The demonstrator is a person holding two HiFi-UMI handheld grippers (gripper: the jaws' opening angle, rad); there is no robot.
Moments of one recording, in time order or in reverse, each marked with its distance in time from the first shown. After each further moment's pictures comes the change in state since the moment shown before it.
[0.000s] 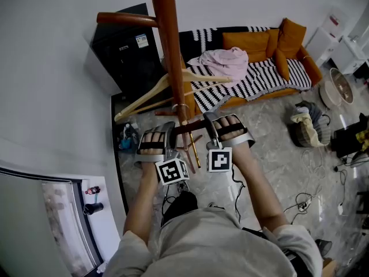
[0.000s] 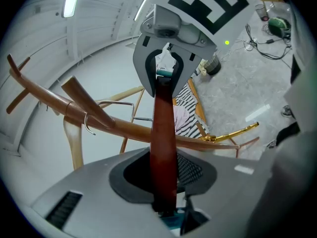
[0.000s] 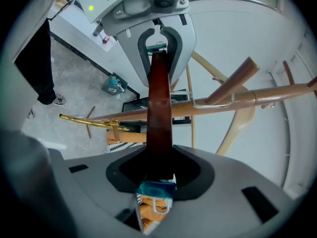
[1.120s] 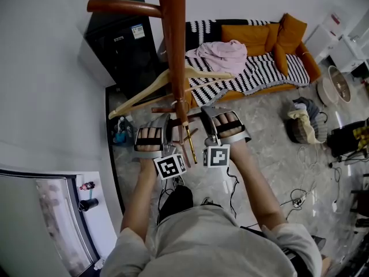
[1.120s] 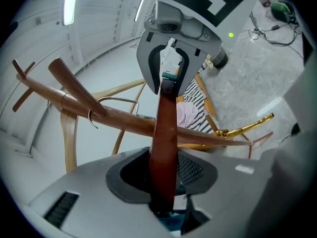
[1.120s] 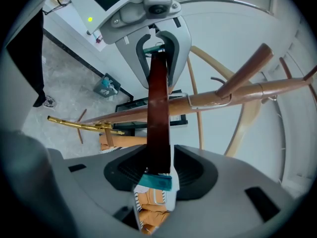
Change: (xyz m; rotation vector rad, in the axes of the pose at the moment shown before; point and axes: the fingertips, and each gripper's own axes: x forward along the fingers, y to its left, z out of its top) left arm 0.030 -0.003 -0.016 0.018 0.010 0.122; right arm 0.030 0.015 -0.005 0.026 -0.015 -0.075
